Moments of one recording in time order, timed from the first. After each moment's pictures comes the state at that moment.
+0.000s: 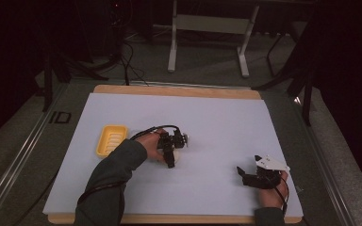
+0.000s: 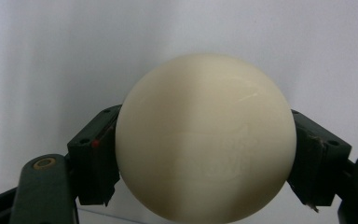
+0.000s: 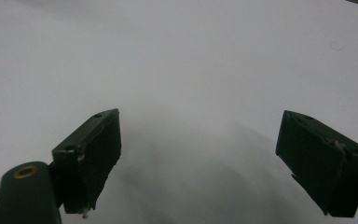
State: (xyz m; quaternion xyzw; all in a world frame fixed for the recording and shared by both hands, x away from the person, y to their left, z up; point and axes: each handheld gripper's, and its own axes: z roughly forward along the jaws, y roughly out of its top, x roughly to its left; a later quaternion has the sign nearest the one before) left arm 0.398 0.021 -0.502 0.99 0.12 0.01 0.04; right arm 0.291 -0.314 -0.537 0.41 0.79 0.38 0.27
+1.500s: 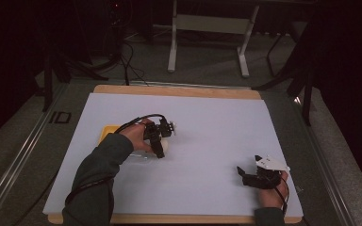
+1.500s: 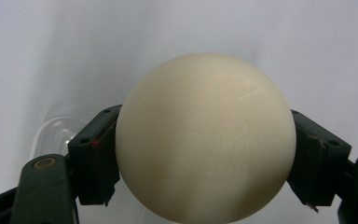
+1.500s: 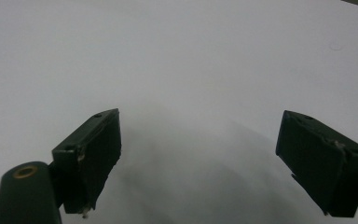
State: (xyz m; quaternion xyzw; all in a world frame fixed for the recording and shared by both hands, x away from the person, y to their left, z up) left arm 0.407 0.066 -0.466 0.98 0.18 0.03 0.06; right arm 0.290 -0.314 -0.537 0.41 0.78 0.38 0.28
